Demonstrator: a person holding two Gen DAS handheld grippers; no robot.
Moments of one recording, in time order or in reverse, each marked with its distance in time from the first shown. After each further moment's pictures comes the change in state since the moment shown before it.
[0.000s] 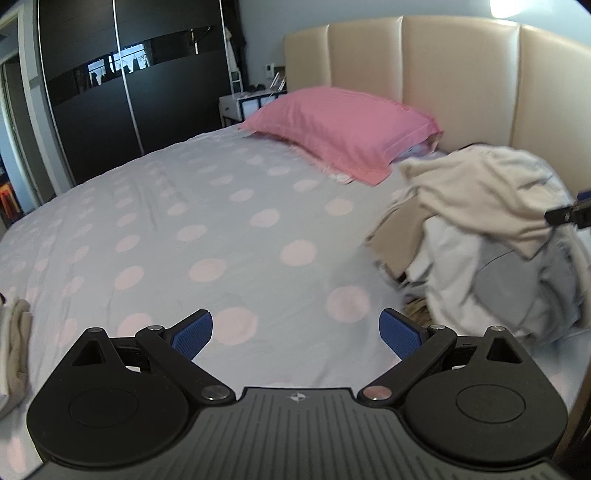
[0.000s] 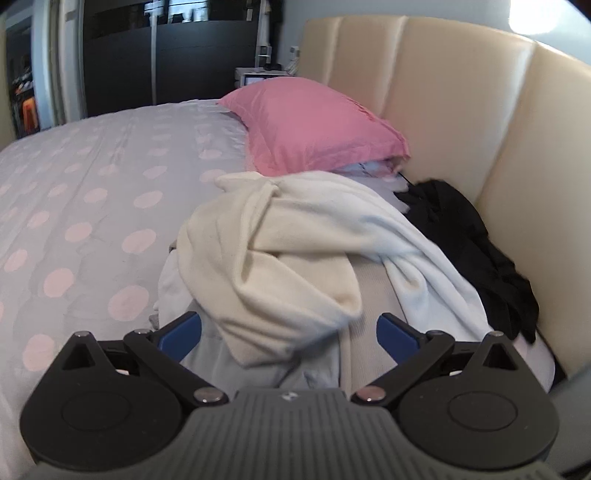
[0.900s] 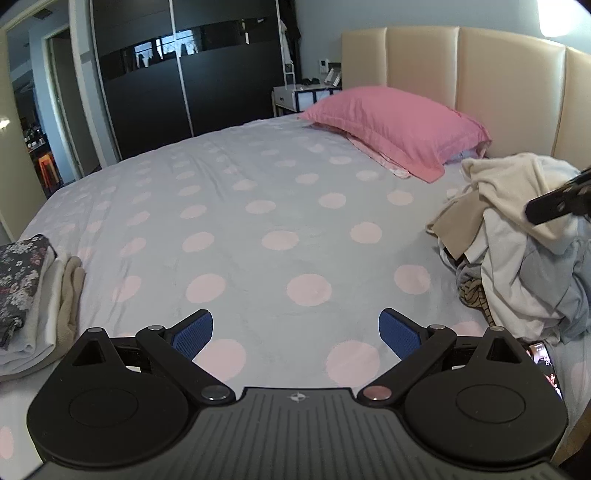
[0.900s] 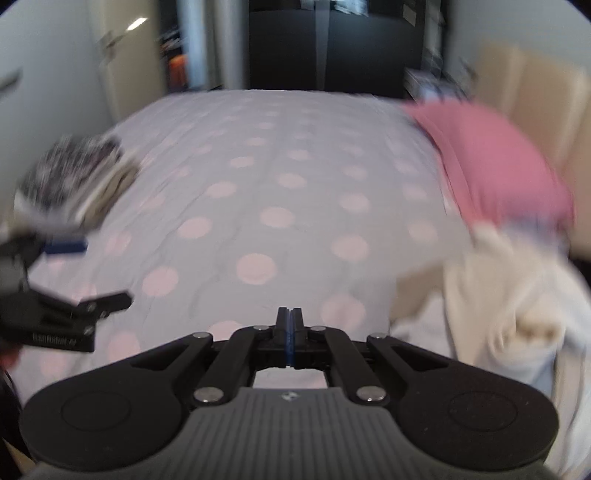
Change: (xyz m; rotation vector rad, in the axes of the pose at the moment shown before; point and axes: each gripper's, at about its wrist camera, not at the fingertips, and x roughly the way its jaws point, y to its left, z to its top) left arm -0.054 0.072 -0.040 -0.125 0.001 0.079; right arm -0.087 0.196 0.038 -0.307 -0.005 0.420
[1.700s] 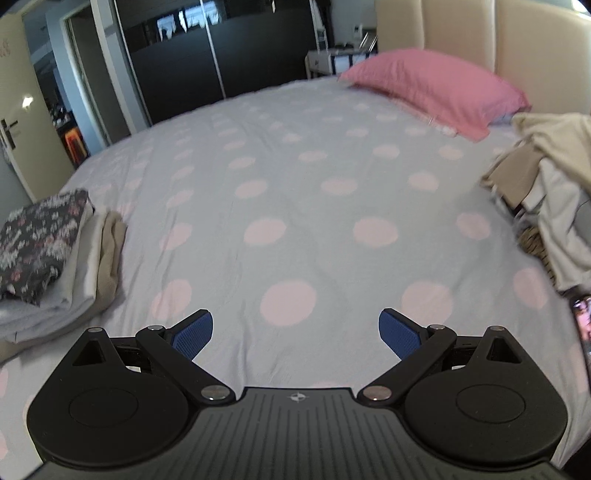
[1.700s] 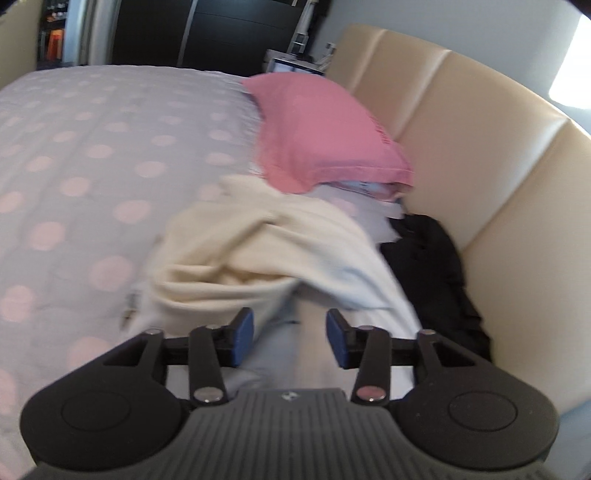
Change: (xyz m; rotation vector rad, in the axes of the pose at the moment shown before) left arm 0.022 0.055 -0.045 -0.010 0.123 0.104; right arm -0.020 -0.205 -0.063 0.104 0.086 -0.493
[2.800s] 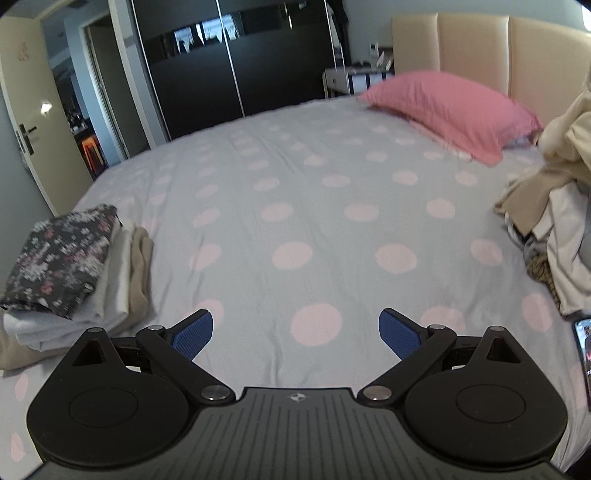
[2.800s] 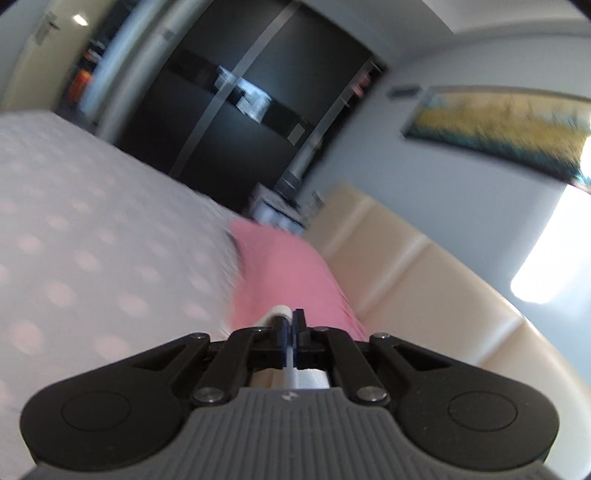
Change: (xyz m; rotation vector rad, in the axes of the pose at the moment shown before) left arm -0.043 0.025 0.015 -0.017 -0.084 0.050; right arm -0.113 0.092 0.110 -0.235 -0.502 -0.100
